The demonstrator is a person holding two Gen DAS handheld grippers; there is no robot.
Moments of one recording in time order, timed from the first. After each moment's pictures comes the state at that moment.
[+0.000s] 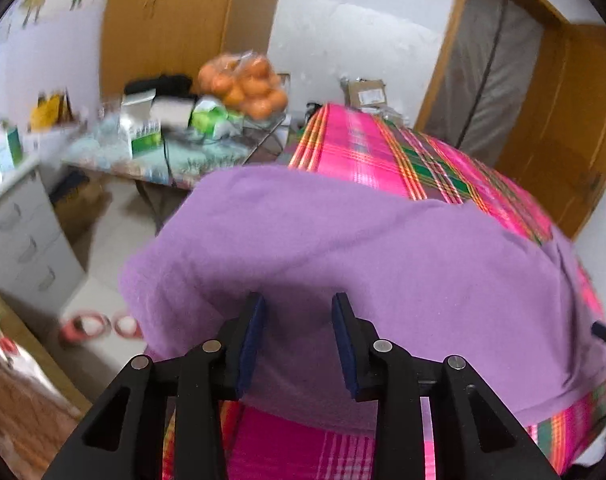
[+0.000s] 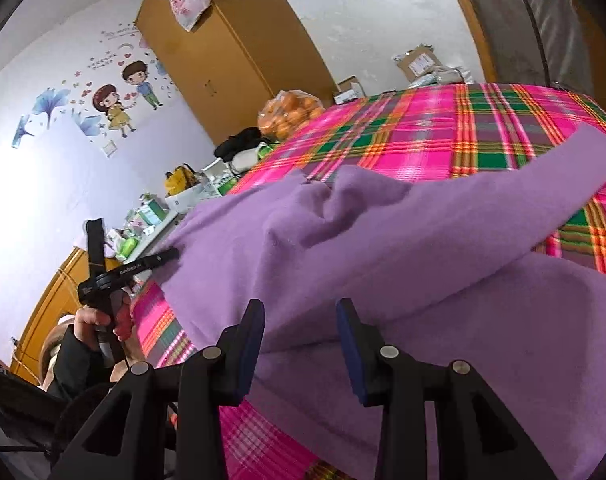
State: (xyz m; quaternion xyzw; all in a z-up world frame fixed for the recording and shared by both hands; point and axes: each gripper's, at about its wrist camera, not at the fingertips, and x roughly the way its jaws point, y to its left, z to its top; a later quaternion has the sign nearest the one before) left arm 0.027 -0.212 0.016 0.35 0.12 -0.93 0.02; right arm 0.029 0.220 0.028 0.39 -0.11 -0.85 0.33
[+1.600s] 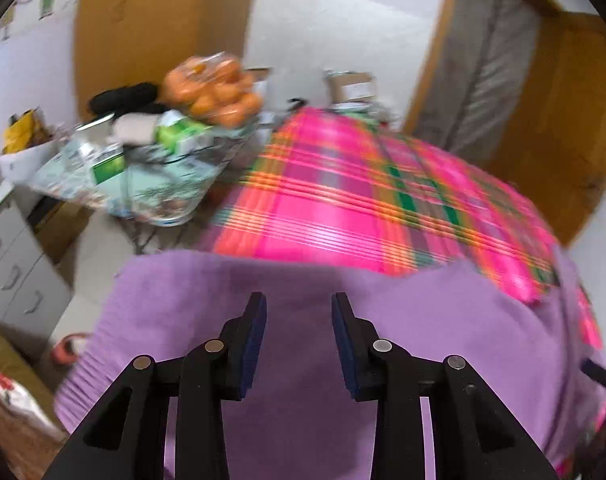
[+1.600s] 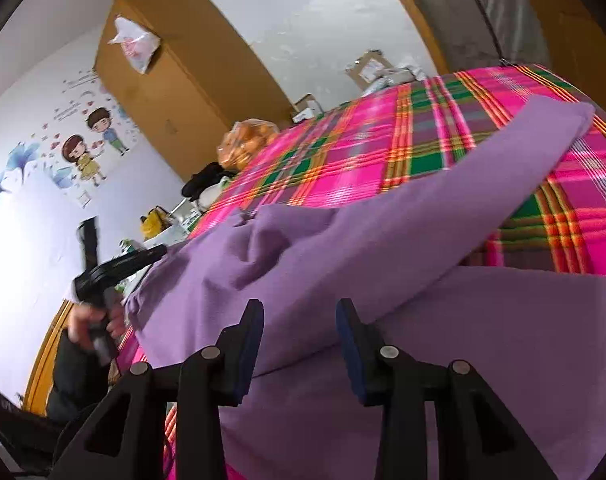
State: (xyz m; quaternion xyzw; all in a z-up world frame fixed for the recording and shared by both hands) left arm -0.051 -0.173 0.039 0.37 0.10 -0.92 -0.01; right arm -0.006 0.263 0.015 0.38 -0.18 -0.86 0.28
